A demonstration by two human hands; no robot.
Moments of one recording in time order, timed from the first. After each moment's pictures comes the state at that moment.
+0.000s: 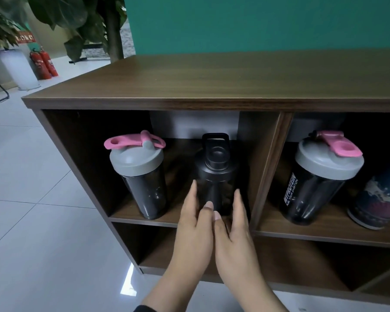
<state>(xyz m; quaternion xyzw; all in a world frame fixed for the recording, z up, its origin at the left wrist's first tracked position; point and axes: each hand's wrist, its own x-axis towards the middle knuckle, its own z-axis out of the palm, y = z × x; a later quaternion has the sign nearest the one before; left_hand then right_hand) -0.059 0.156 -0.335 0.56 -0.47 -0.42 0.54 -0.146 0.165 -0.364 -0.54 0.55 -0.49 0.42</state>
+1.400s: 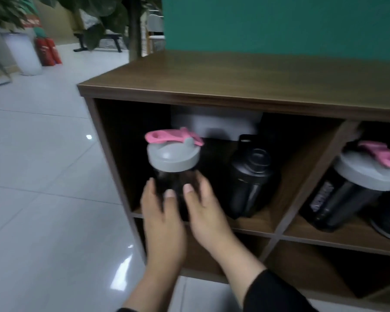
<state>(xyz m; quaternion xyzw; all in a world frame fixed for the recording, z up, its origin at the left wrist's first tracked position) 0.029 0.150 -0.343 0.63 -0.40 -0.22 0.63 -0.045 0.115 -0.346 -0.60 0.48 -0.48 0.42</state>
